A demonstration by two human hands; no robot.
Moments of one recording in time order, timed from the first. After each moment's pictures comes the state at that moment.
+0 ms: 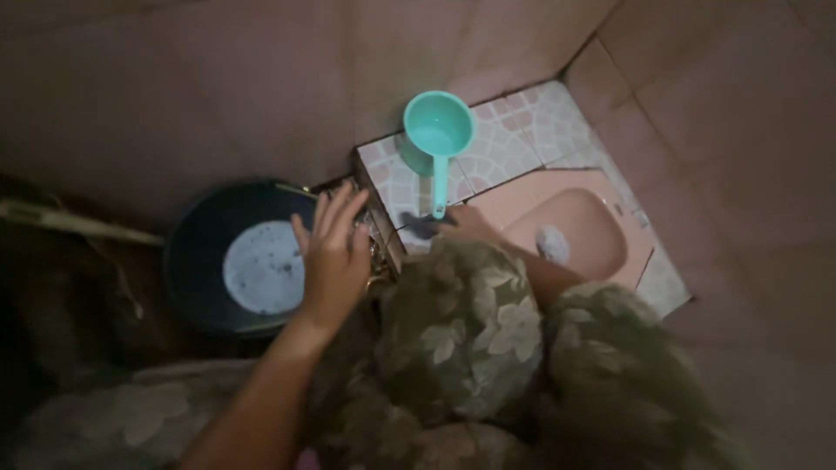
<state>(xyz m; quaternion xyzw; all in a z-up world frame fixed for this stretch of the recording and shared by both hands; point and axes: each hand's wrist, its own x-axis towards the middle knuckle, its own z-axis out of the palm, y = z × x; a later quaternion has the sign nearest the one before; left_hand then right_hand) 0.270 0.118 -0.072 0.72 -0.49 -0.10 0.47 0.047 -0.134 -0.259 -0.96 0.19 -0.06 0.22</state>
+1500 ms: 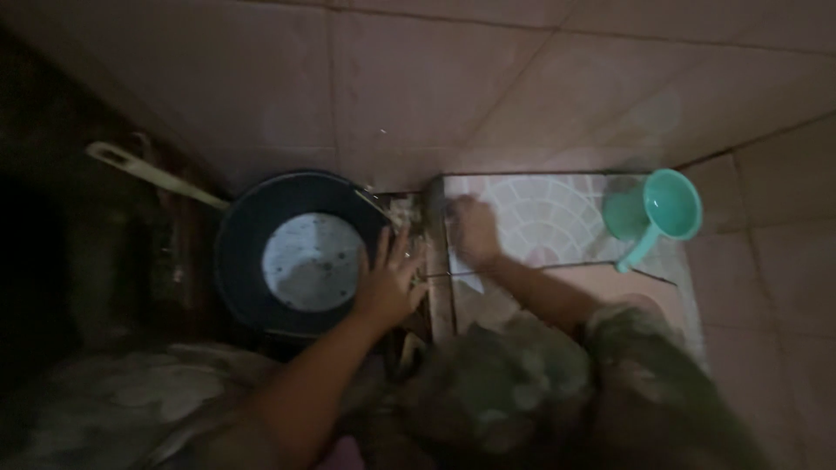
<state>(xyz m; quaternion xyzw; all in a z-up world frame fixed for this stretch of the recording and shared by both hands) 0.298 0.088 -0.204 0.81 -0.49 -0.17 0.27 0.204 -0.187 -0.317 -0.91 0.06 -0.18 0.36</state>
